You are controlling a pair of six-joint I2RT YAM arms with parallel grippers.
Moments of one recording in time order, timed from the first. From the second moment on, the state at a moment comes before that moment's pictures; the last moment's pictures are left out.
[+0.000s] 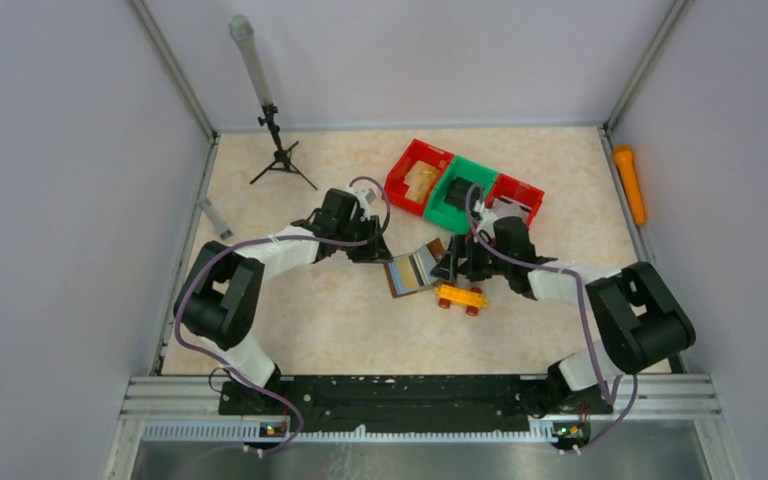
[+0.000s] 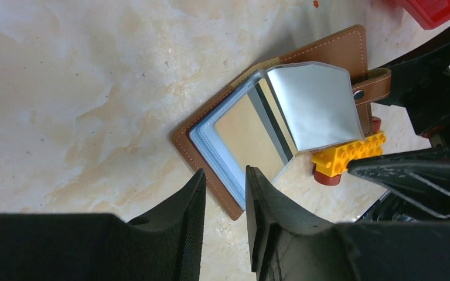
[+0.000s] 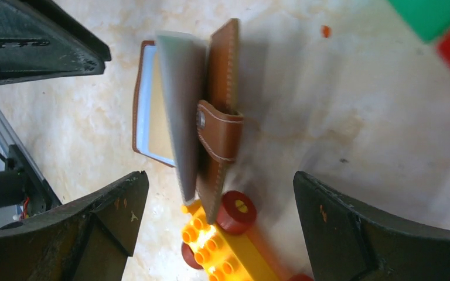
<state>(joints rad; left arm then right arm) -0.47 1.67 0.94 -0.11 0.42 -0.52 0.39 1.46 0.53 0.29 -0.47 0.46</state>
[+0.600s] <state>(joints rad) -0.47 1.67 0.94 -0.11 0.41 -0.52 0.49 1.63 0.67 0.28 -0.41 0.45</state>
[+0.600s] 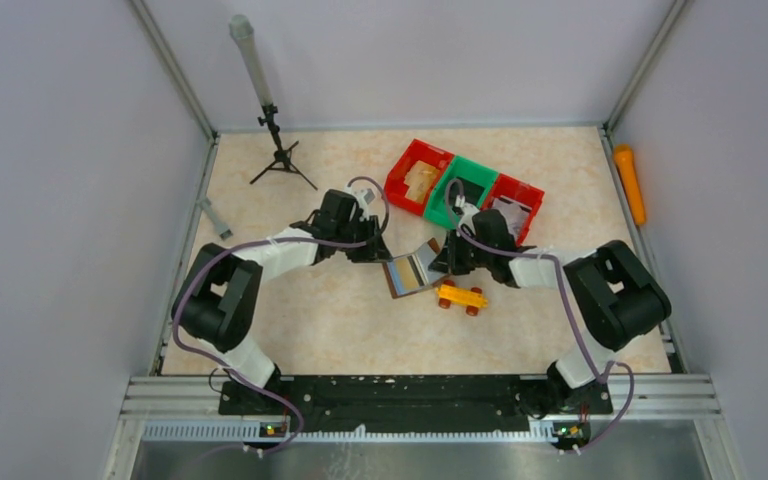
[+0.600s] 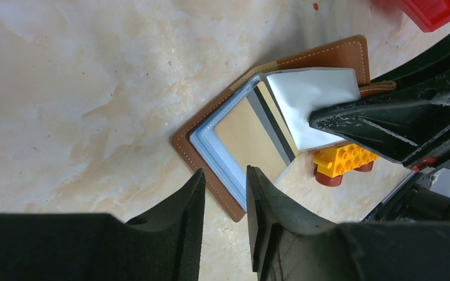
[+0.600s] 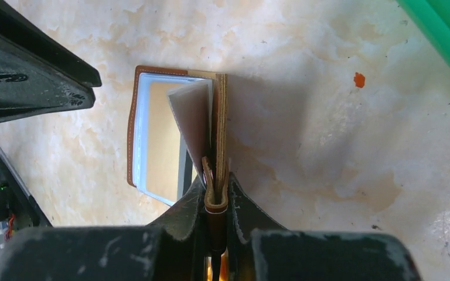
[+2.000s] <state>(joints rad) -0.34 1.40 0.58 0.65 0.81 -0.84 0.48 1.21 0.60 0.43 -0.48 0.79</state>
